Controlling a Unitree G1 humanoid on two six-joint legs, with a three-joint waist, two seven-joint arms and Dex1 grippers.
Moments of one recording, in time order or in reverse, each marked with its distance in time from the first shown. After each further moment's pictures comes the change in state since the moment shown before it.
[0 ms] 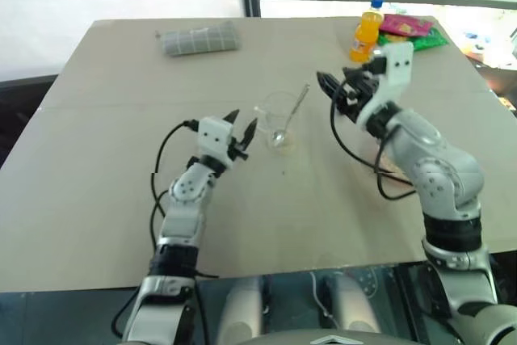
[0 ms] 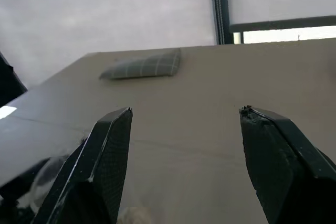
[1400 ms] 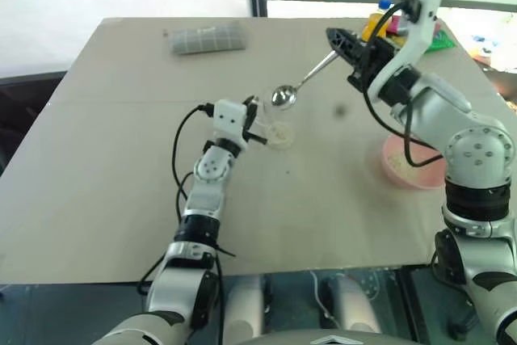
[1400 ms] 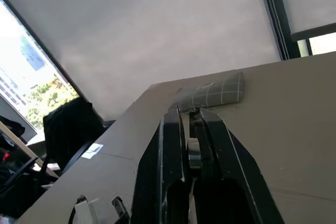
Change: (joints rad) left arm -0.265 -0.104 0.003 0.381 0.113 -0.164 0.119; right arm -0.287 -0.118 0.038 0.129 0.558 0.034 -0.264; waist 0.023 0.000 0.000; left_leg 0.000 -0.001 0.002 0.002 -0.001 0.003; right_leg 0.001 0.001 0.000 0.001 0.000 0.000
